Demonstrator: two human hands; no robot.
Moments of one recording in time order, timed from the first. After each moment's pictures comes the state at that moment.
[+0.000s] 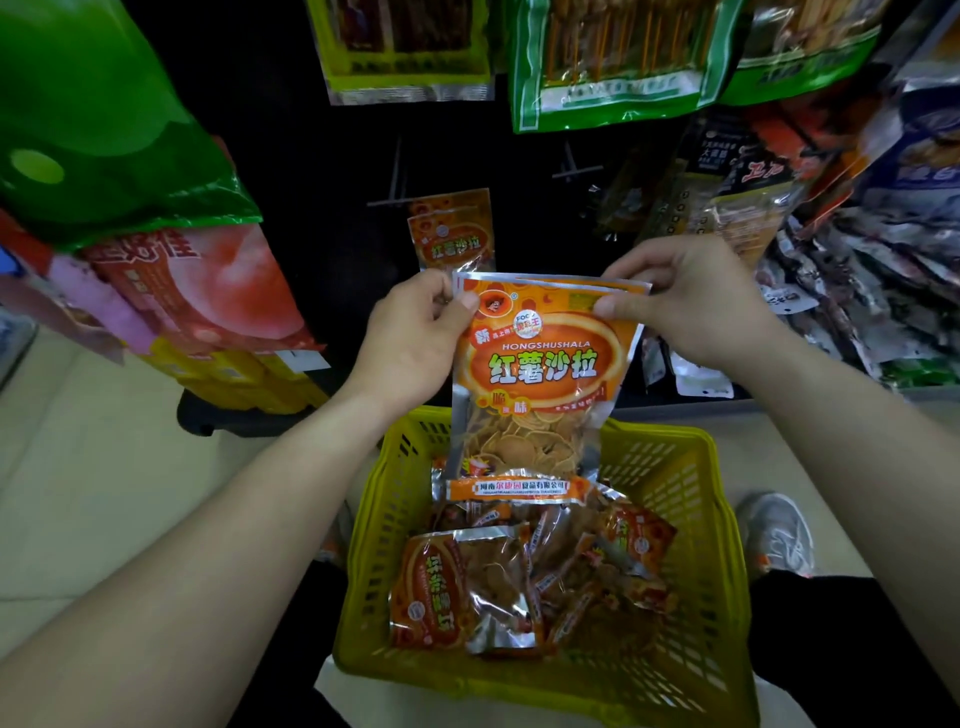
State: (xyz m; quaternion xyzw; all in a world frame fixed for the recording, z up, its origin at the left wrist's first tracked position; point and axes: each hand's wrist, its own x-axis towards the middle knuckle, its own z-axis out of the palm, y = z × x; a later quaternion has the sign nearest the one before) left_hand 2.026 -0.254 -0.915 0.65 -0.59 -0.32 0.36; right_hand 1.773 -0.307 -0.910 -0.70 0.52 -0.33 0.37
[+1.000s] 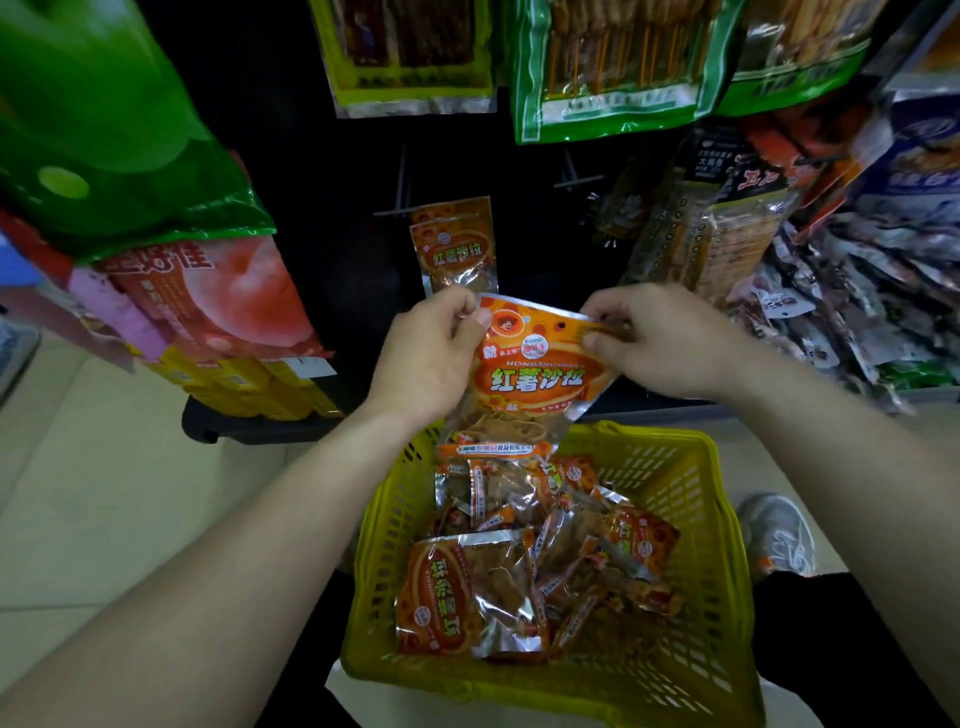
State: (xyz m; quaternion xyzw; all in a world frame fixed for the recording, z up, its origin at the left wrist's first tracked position) left_hand 2.023 -0.249 -0.924 0.65 -0.62 -0.29 0.33; right_hand 1.786 -0.292 -0.908 -0.84 0.49 -0.13 0.22
